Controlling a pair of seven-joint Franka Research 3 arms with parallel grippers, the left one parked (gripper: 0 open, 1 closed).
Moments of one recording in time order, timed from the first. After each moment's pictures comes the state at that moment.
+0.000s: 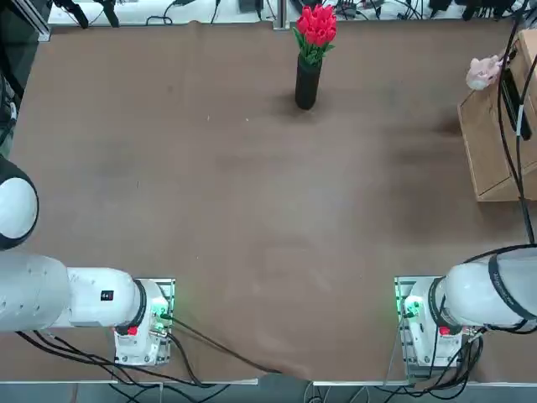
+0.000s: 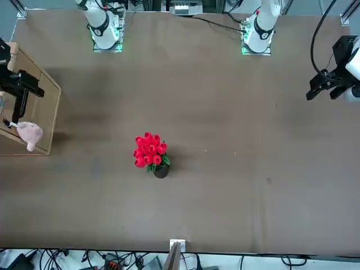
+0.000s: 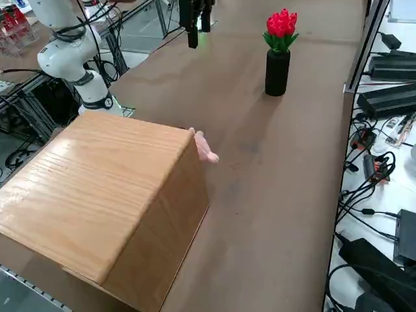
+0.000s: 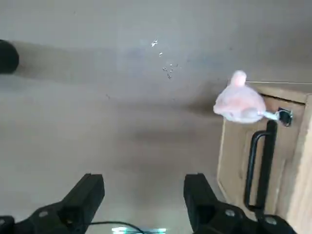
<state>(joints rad) -0.05 0.11 0.02 -1.44 -0.03 1.46 -0.06</state>
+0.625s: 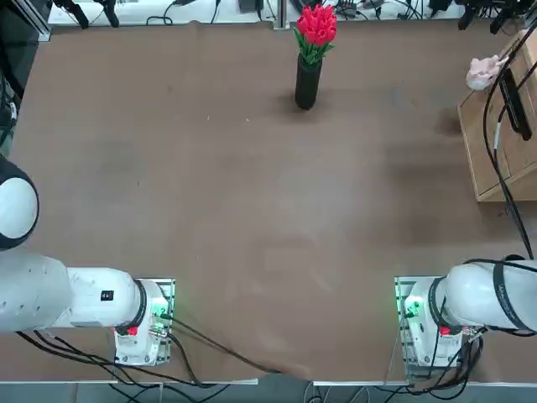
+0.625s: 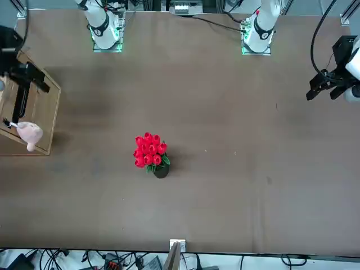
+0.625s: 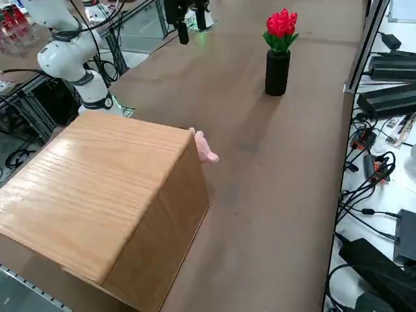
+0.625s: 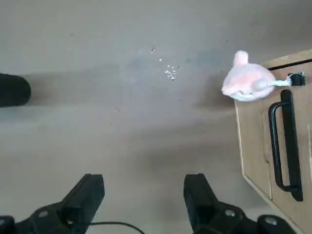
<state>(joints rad) -0.05 -0.12 0.03 -1.73 0.01 1.62 0.13</state>
